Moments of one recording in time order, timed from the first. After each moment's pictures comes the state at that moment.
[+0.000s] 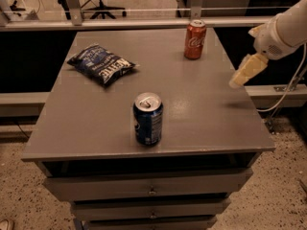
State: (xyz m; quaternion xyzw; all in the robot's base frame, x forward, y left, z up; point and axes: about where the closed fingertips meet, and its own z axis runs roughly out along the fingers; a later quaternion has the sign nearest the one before) arm 0.636 -0.276 0.906 -0.51 0.80 -0.03 0.32
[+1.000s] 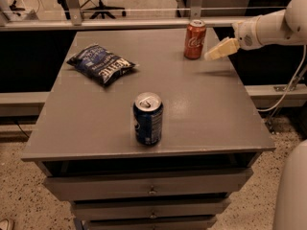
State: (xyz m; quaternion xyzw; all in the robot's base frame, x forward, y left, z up) arm 0.778 -0.256 0.890 -0.39 0.78 0.11 0.48
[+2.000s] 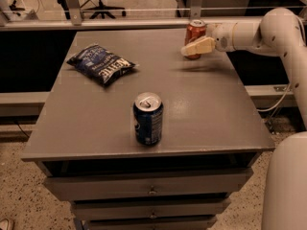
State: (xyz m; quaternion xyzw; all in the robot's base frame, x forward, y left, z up) arm 0.807 -0.177 0.886 -0.36 0.73 0.23 0.53
